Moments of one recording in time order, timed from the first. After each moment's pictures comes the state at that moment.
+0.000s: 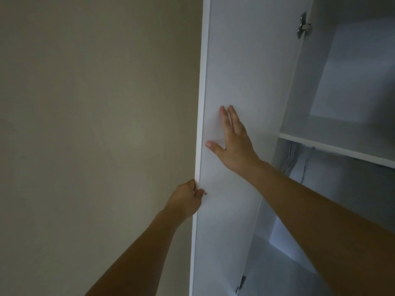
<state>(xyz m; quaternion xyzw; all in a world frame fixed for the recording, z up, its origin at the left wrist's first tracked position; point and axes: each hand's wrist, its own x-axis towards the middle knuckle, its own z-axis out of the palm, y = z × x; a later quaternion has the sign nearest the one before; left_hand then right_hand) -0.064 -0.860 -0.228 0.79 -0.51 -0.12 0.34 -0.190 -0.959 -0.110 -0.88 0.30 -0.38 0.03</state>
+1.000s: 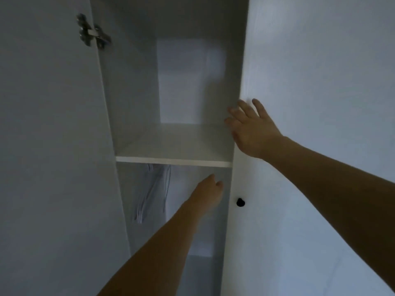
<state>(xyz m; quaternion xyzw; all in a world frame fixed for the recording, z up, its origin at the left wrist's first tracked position) -0.462 -1.093 -0.163 0.53 -0.75 -0.32 0.25 -0.608 -1.065 -0.020 -0.72 0.56 -0.04 -0.41</state>
